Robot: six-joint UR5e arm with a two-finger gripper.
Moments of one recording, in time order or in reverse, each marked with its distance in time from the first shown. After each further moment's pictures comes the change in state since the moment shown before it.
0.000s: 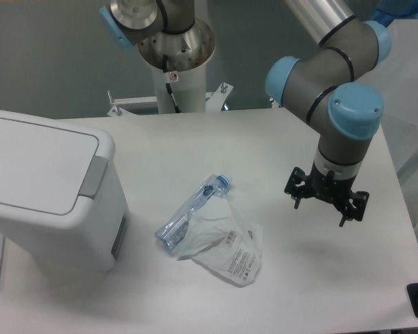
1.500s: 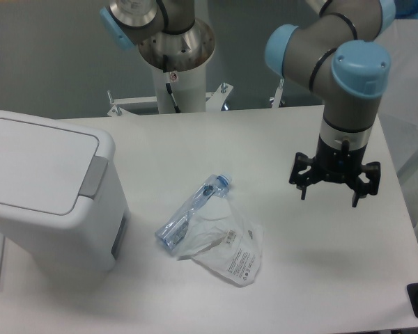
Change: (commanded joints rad) arm -0.011 0.104 -0.008 -0.003 -0.121 -0.371
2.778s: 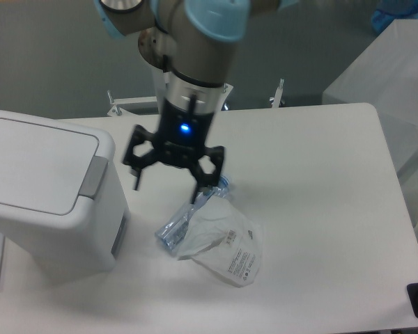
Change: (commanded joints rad) arm -0.348 0.226 -0.098 -0.002 -0.253 -0.405
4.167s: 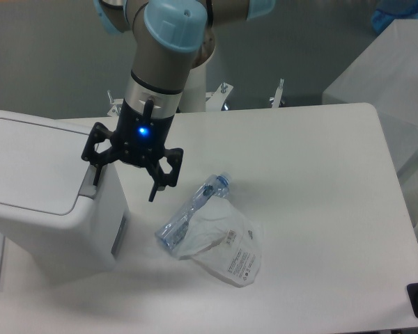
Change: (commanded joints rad) arm -0.011 -0.011 -0.044 0.008 -0.002 -0.026
